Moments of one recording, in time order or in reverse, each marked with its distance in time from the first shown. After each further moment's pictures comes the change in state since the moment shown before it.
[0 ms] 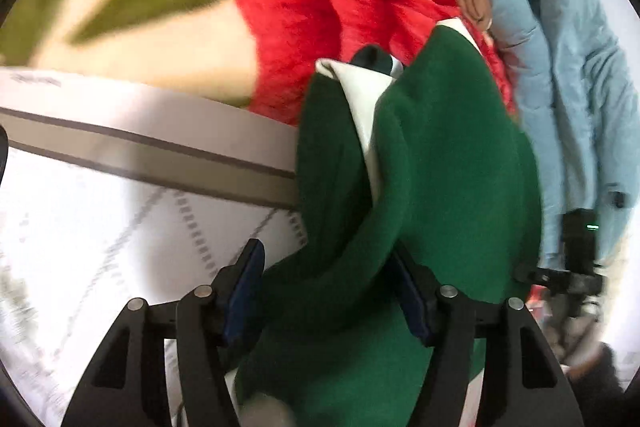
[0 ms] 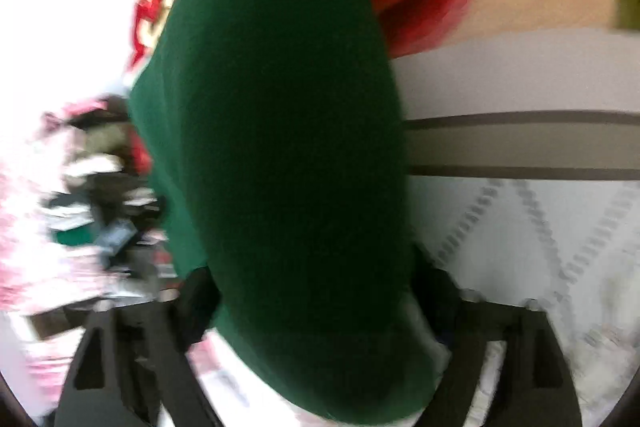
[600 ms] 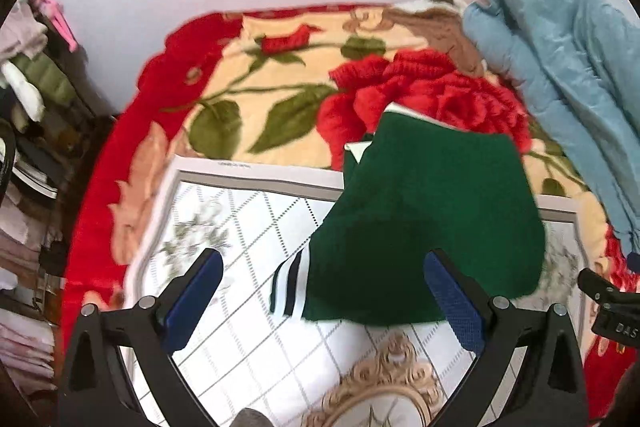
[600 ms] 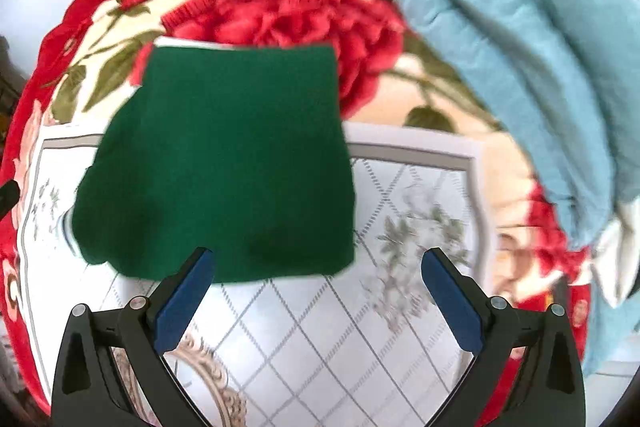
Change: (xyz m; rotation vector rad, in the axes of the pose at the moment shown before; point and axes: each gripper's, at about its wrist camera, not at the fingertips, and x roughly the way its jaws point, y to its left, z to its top) left arm -0.182 -0.112 -0.139 0.133 -0.395 0.479; right arm -0.133 0.091 -0.199 -0.153 -0.445 -0.677
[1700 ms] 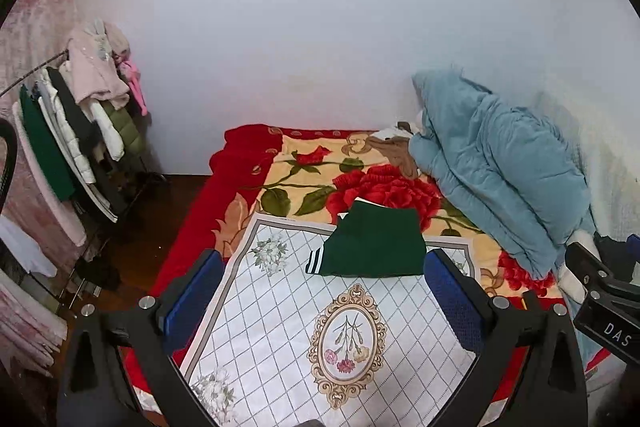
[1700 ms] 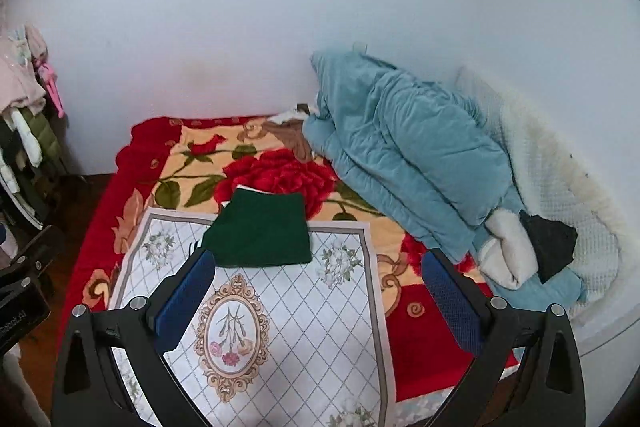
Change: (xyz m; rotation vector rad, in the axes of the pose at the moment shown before) left arm -0.461 0.024 -0.129 -0.065 -0.355 -0.006; right arm -0.552 -0.064 -0.262 0.061 -0.514 -0.023
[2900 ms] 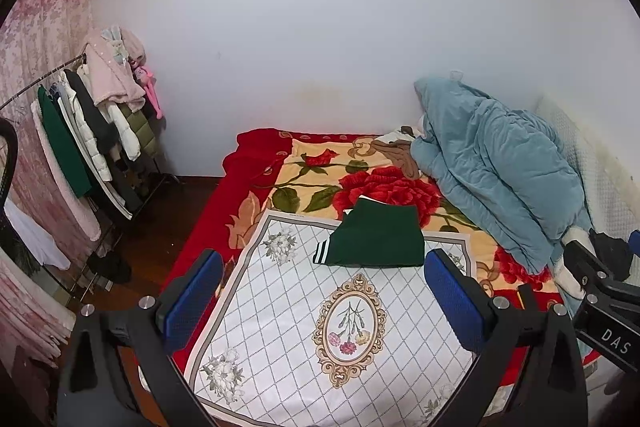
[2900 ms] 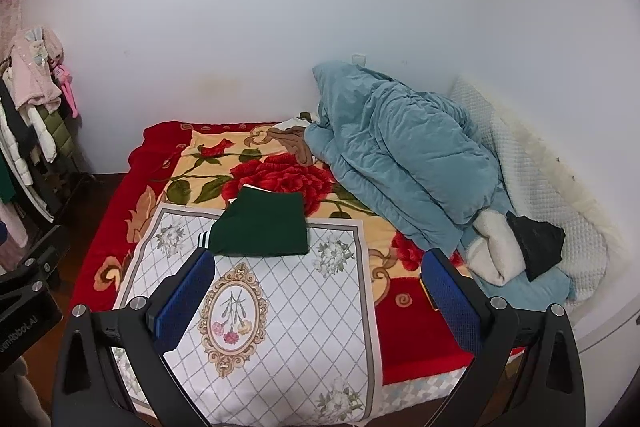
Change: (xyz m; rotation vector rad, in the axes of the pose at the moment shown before) left arm -0.066 -0.005 -0.028 -0.001 -0.025 0.028; right arm -0.082 -0.020 -0.018 -0.029 -0.022 0.022
